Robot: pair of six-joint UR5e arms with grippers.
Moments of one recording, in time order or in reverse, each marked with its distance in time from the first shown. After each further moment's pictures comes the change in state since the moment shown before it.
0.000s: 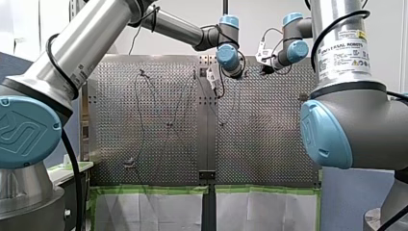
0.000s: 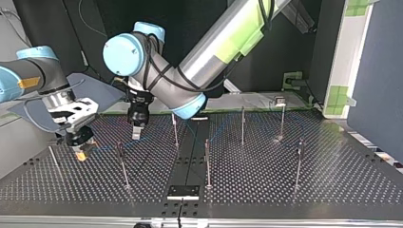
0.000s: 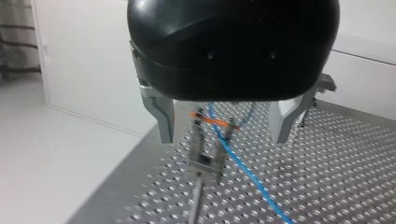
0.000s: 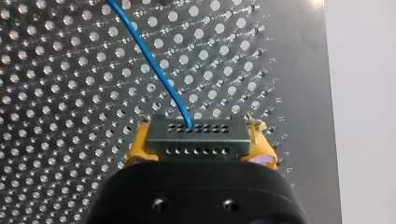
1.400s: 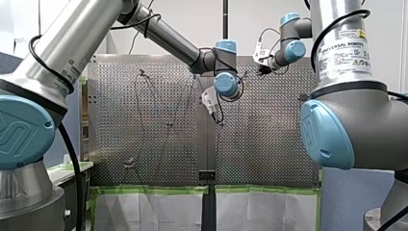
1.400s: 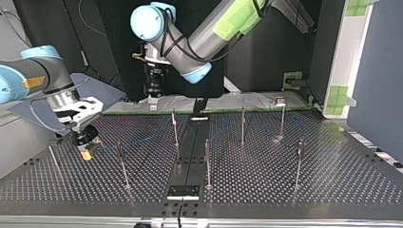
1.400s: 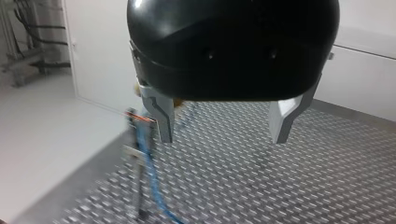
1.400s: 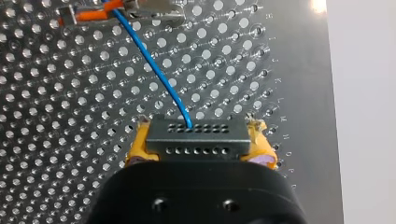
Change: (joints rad) left arm -0.053 0.047 -0.384 0.384 -0.112 -0.061; right arm 0.022 0.001 0.000 0.003 0.001 -0.007
